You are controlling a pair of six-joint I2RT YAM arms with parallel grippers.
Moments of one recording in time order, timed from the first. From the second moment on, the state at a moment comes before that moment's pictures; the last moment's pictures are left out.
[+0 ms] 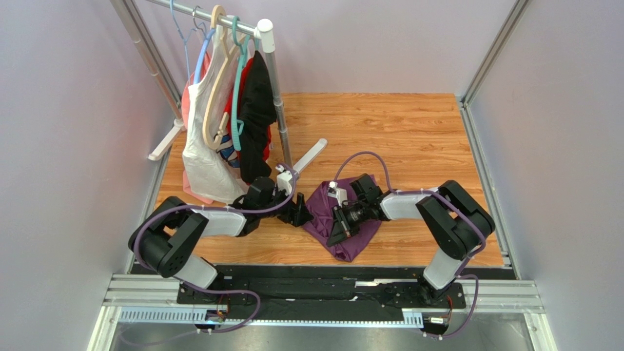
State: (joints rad) left arm -0.60 1.50 0.44 0.49 0.41 -0.32; right arm 0.62 1.70 0.68 -0.04 -0.88 0.29
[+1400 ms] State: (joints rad) left arm -0.56 1.69 0.72 0.17 0.49 -0.29; right arm 1.08 1.00 0.58 -0.34 0.05 0.42
